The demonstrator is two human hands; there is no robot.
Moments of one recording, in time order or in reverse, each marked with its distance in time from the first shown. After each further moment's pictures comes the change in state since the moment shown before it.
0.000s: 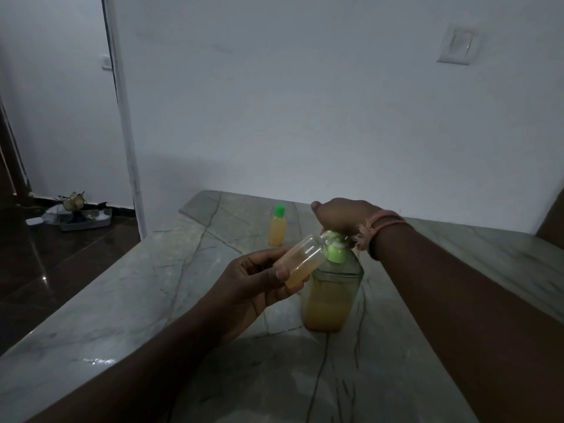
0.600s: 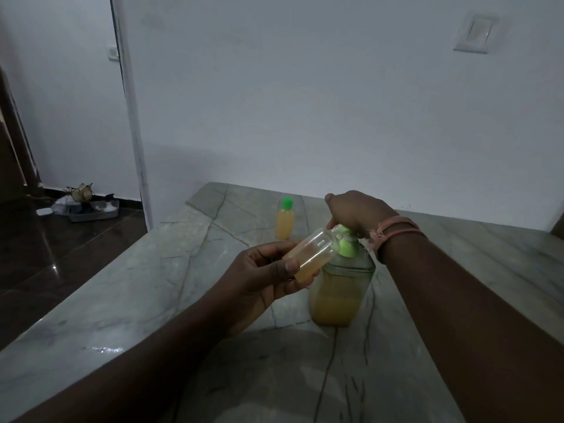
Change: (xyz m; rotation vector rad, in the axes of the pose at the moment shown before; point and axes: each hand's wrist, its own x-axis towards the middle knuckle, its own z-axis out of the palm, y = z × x) left_hand 0.002 -0.001 -0.003 -0.015 -0.018 -0.007; right_hand 0.003 0.007 0.003 -0.064 0.027 -0.061
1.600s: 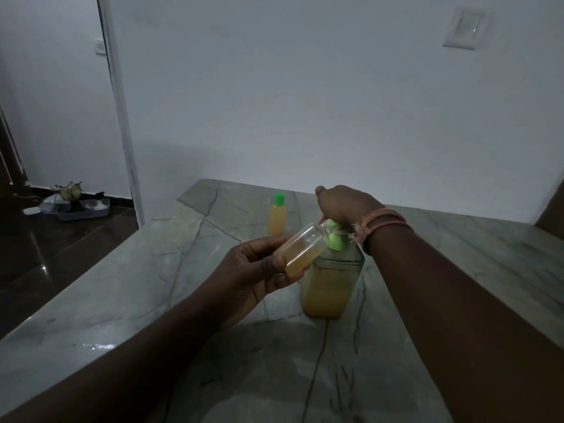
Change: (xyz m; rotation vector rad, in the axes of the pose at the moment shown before) left_hand -0.001 0.001 0.004 -0.006 0.003 0.013; right_hand -0.003 -0.005 0.002 0.052 0.013 0.035
